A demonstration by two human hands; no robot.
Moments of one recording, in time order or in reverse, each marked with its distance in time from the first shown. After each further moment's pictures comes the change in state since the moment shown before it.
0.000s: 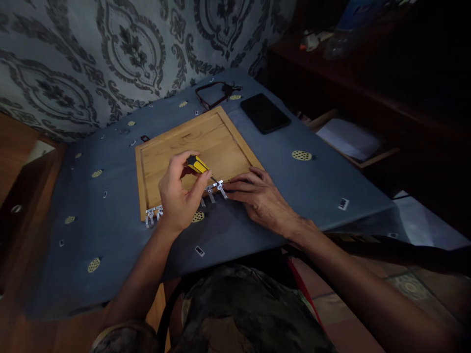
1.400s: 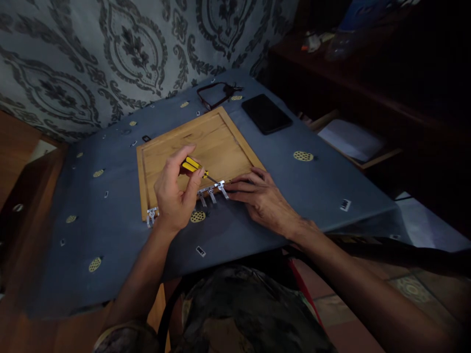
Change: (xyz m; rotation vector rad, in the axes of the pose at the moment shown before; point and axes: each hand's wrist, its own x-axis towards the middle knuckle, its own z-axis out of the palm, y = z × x) left_hand 0.001 -0.003 -0.011 0.120 0.010 0.115; right_hand 0.001 -0.001 -0.001 0.007 -0.015 0.011
